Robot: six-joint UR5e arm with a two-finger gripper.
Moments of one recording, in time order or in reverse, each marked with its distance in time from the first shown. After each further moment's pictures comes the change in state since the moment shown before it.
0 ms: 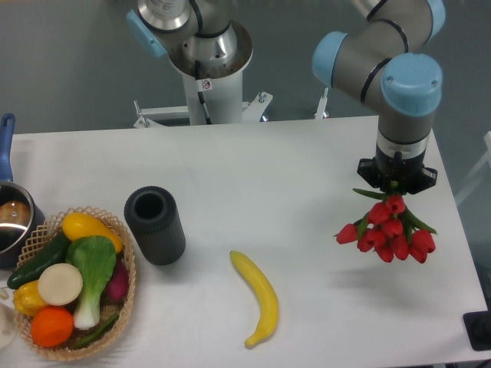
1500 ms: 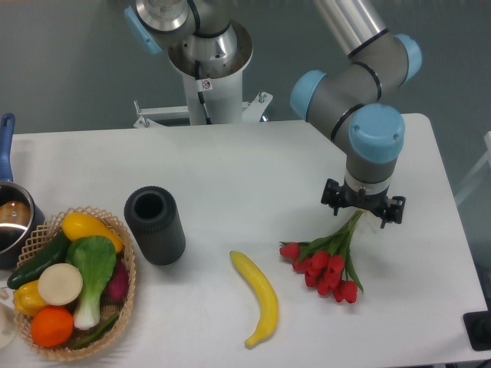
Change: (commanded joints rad) arm -0.037 -0.025 -0.069 0.152 -0.018 -0.048
